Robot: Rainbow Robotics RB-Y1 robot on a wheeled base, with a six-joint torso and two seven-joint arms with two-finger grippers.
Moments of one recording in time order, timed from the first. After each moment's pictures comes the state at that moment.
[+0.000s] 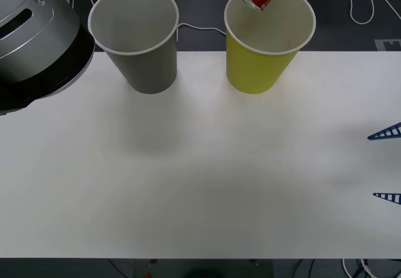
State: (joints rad) right arm 0.15 -0.90 -0.50 -1.85 1.45 -1.57 0.01; left arm -1.82 0.28 -0.94 -0.62 -1.77 -1.01 1.38
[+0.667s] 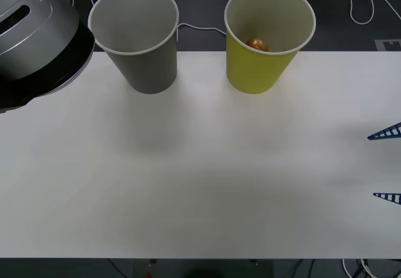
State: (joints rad) right arm 0.15 -0.90 -0.50 -1.85 1.45 -1.57 0.01; left arm -1.83 0.28 -0.94 -0.63 -1.73 -1.01 1.35
